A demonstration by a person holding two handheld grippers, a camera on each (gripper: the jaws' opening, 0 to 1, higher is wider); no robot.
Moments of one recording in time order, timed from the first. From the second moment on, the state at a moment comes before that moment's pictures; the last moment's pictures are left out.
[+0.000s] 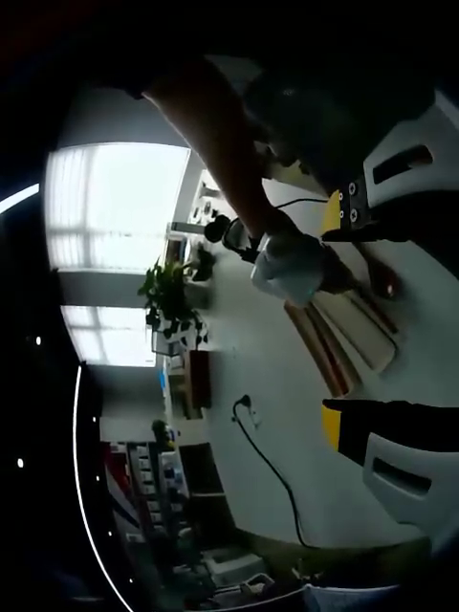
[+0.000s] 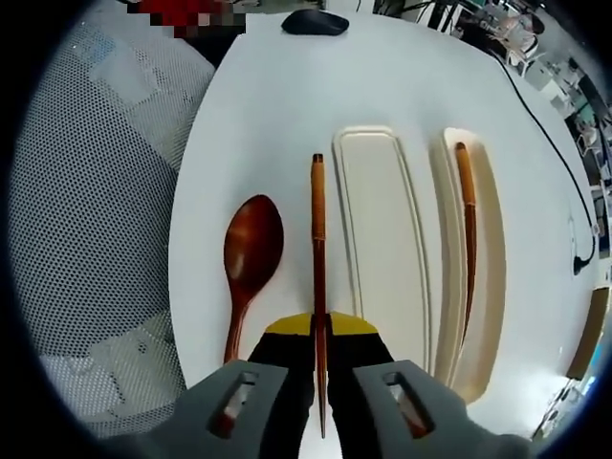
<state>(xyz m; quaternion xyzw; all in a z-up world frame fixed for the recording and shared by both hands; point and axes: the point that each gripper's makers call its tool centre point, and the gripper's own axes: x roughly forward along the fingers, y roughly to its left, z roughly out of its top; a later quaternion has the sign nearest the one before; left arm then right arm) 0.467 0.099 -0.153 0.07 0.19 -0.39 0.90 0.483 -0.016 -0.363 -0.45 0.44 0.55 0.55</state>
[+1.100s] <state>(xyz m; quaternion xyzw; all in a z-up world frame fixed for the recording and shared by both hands) 0.464 0.097 -0.158 0.08 0.20 -0.40 0.89 0.486 0.002 -0.337 -0.41 0.42 0.57 0.58</state>
